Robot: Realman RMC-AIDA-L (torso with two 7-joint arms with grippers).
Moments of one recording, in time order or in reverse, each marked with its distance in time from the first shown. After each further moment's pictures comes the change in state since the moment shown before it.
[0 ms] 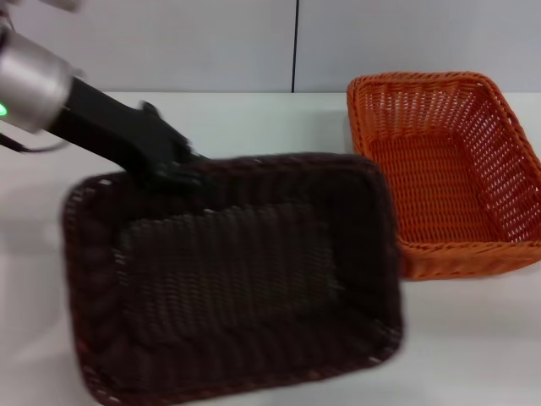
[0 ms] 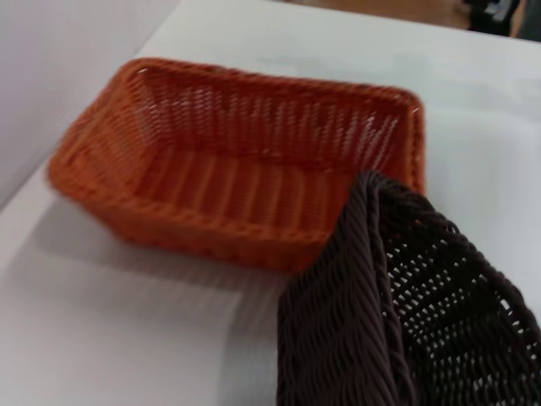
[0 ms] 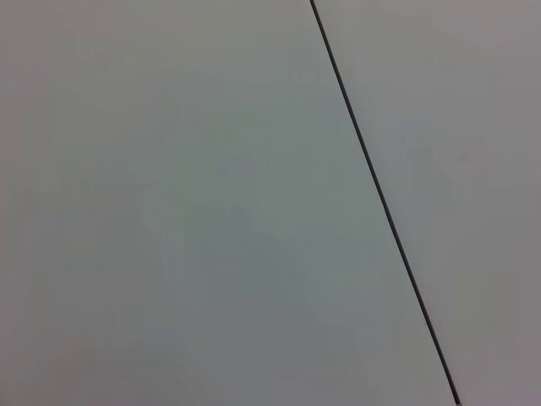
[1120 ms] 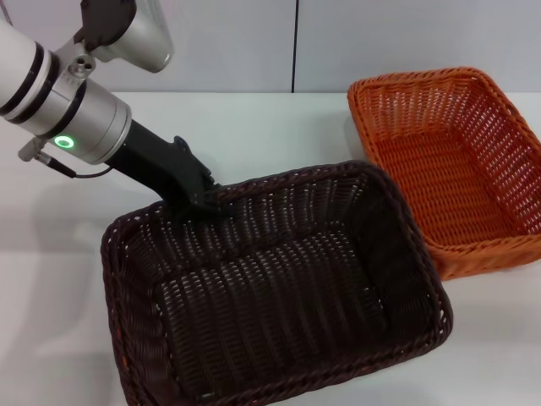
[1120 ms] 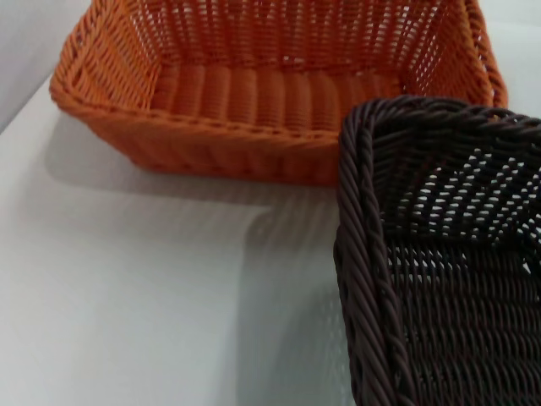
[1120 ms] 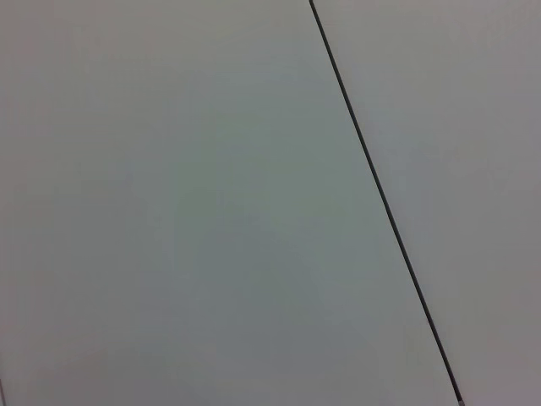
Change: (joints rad) left arm -0.047 -0.038 0.114 0.187 0.102 0.223 0.032; right arm -0.010 0.000 0.000 0.007 0.001 -0.016 0.000
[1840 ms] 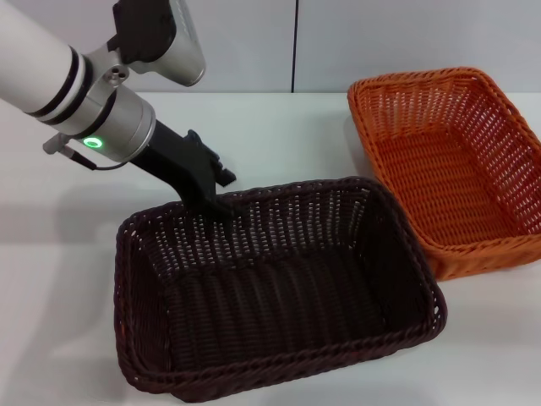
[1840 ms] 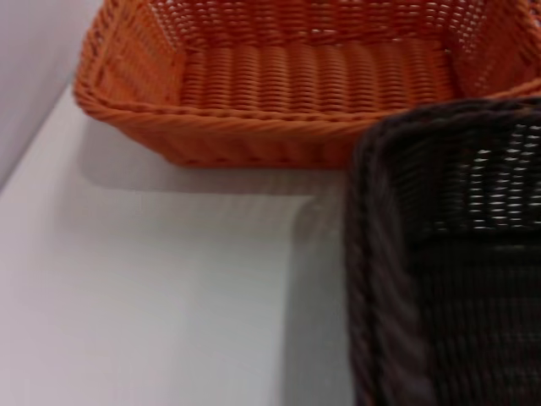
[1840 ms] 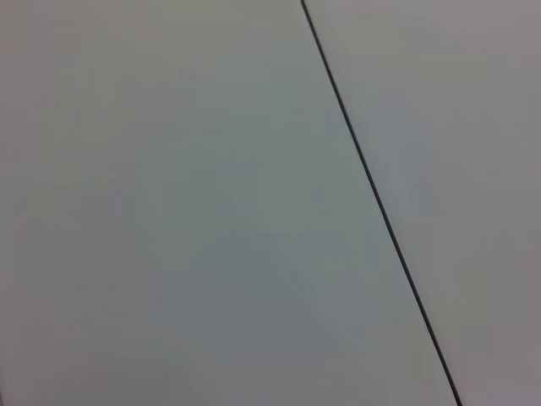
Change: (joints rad) left arm -0.017 -0.044 0.042 -0.007 0.090 0.113 0.018; right arm -0.002 0.000 0.000 0.010 0.018 -0.012 0.003
